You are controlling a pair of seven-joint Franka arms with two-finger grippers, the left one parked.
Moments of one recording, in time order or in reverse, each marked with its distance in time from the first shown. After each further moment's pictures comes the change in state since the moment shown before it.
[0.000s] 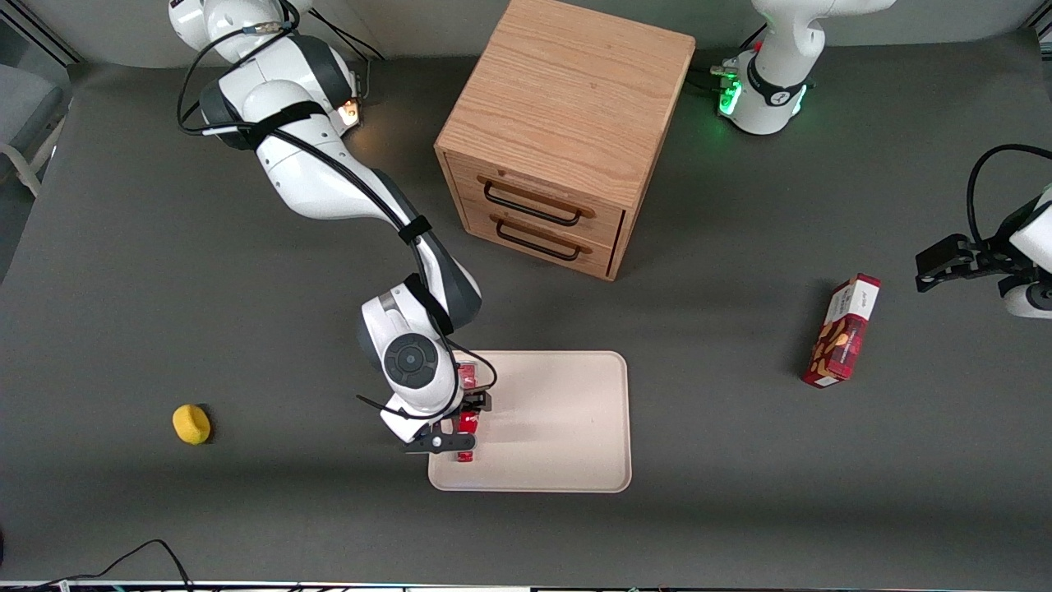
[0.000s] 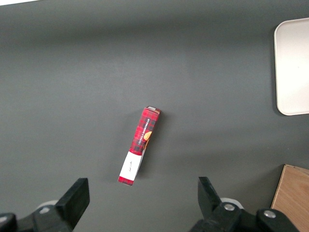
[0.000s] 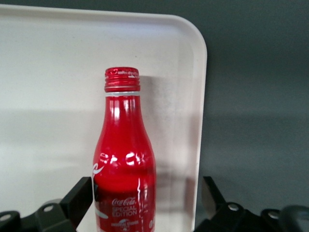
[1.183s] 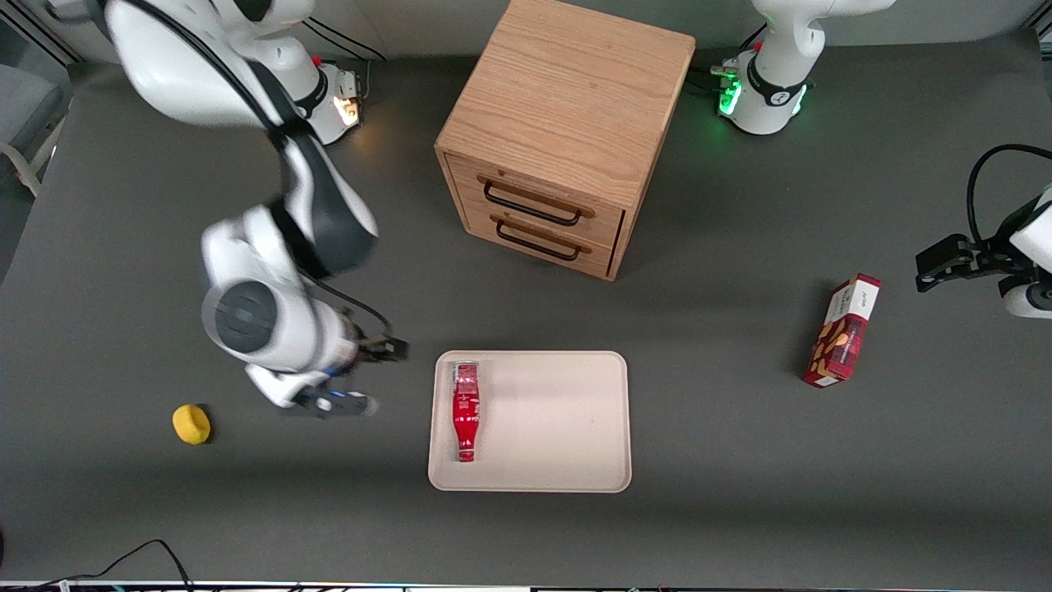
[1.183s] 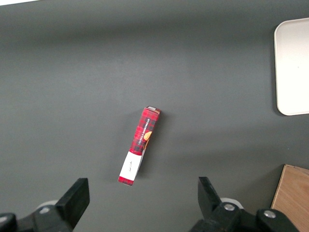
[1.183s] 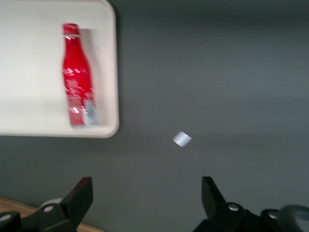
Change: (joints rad) arm -0.233 -0.633 0.087 -0.441 0.056 -0.341 -0.165
